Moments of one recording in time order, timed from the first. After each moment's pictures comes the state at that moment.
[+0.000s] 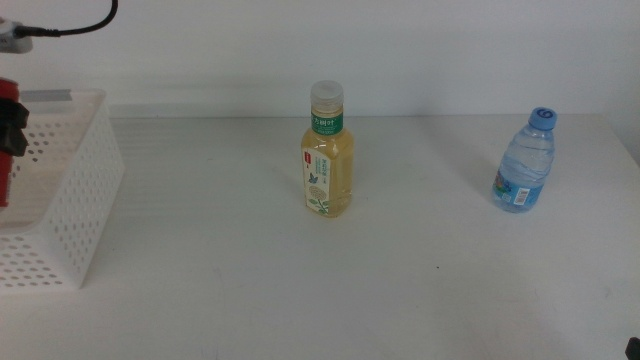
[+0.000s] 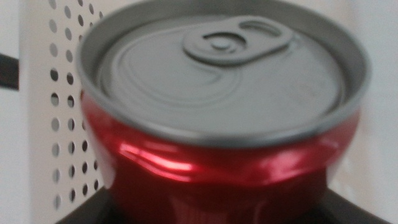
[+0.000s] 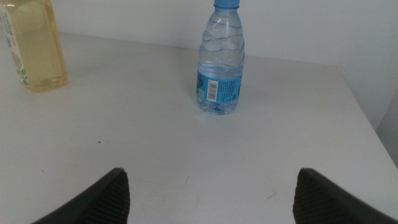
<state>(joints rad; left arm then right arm) 0.28 1.68 -1.47 -0.07 0.93 0.34 0.09 -0.01 0.03 0.08 0.26 -0.13</state>
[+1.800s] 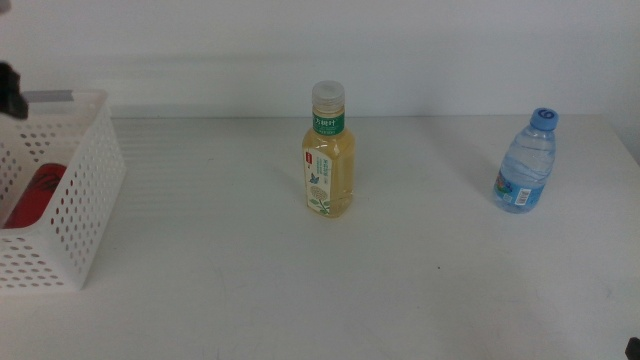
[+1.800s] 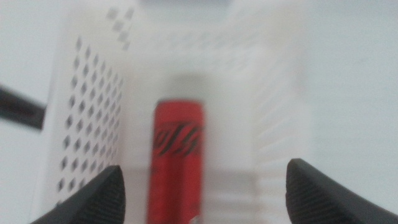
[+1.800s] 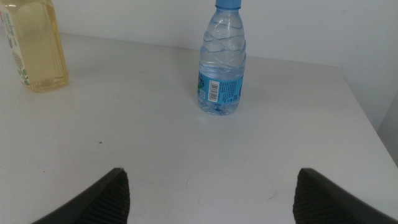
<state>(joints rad) 0.30 1.64 -1.48 -0.18 0.86 0.33 0.09 -0.01 0.03 0.08 0.26 -0.13</state>
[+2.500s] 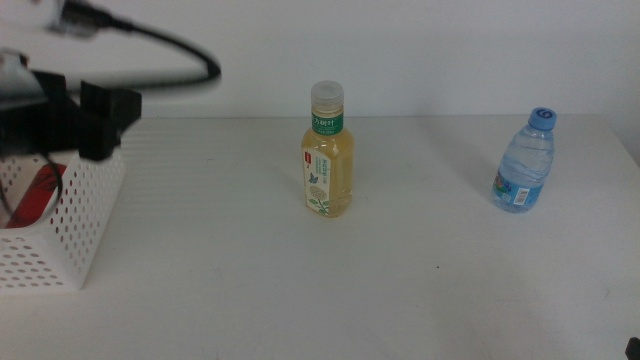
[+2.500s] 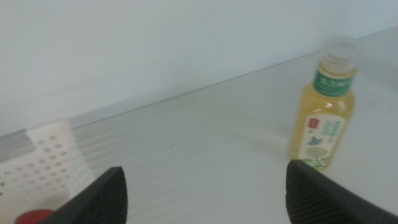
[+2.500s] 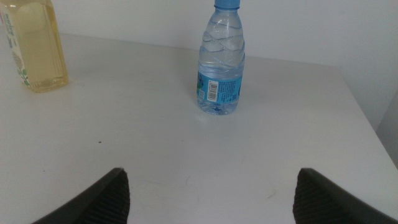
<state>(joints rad) -0.17 1.01 -0.89 -0.25 0.37 0.37 0.09 -0.01 0.03 0.08 0.26 -0.13</state>
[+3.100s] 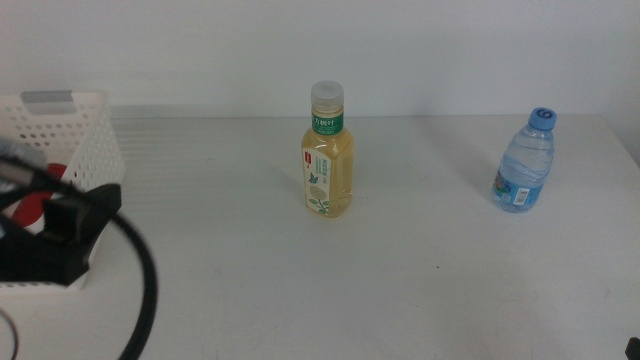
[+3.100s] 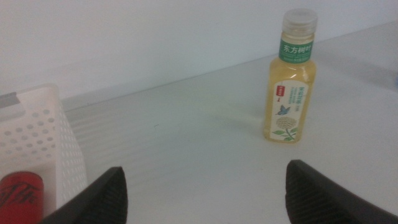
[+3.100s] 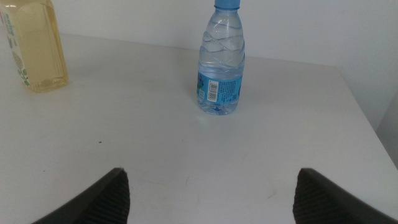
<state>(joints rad) -0.22 0.67 -0.56 -0.29 0.28 0.37 0.09 -0.01 0.03 0.08 0.26 -0.13</state>
